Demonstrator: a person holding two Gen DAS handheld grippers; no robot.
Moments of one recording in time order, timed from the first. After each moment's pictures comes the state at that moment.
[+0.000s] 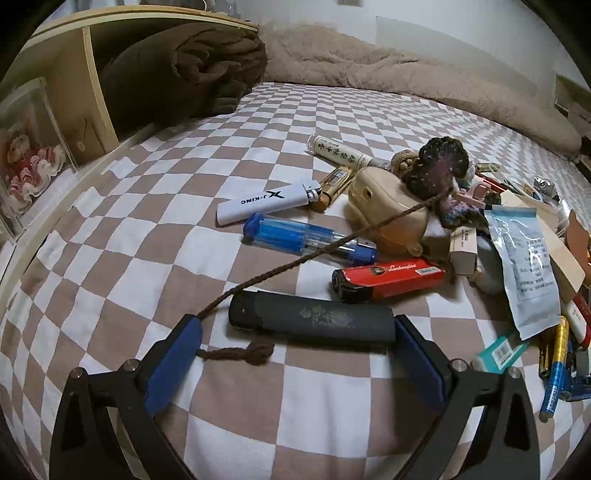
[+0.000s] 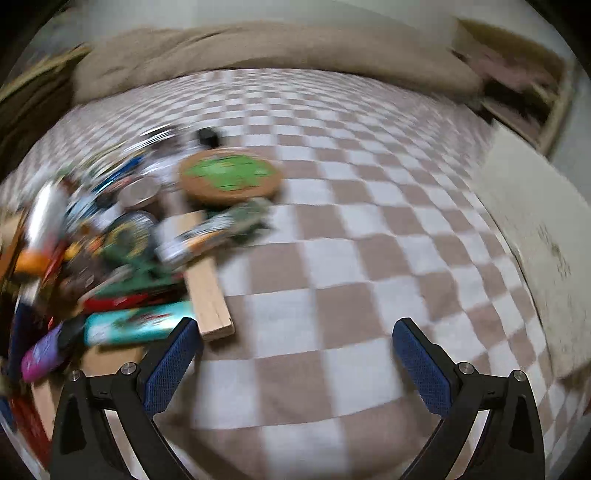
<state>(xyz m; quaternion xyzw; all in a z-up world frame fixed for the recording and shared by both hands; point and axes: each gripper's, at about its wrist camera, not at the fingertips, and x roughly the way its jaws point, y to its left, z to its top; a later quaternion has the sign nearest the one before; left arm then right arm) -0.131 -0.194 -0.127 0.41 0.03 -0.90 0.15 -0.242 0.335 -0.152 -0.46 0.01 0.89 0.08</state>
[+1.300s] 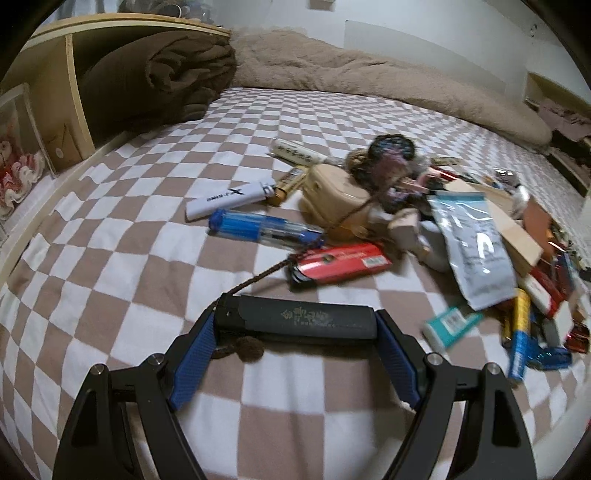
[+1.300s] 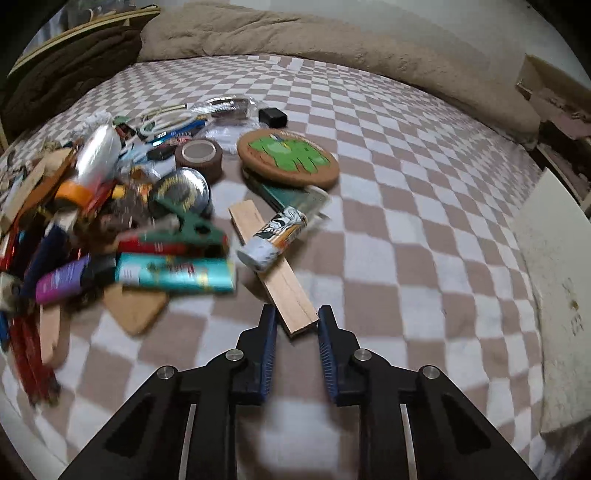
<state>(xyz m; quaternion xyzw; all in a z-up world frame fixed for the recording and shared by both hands) -0.108 -0.177 -0.120 0.40 0.04 -0.91 0.08 -0.210 0.310 -0.150 -0.47 -0.11 0.87 -0.05</state>
